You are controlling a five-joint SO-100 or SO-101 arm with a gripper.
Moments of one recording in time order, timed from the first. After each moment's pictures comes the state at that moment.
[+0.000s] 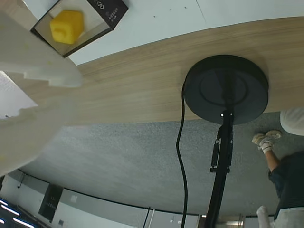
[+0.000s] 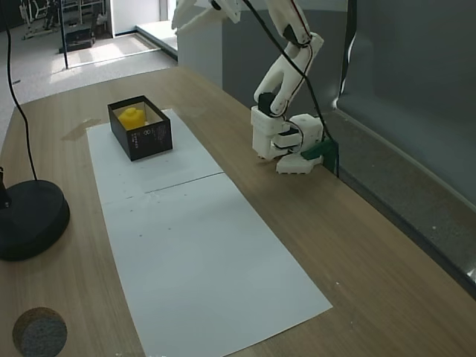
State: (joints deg) arm -1.1 135.5 72.5 92.7 5.9
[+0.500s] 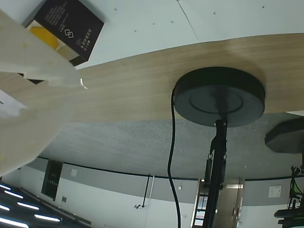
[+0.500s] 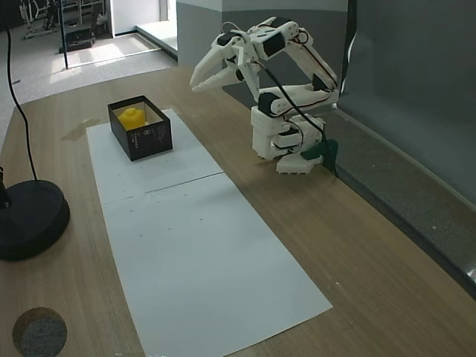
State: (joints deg) arm -1.4 185.1 138.9 66.6 5.3
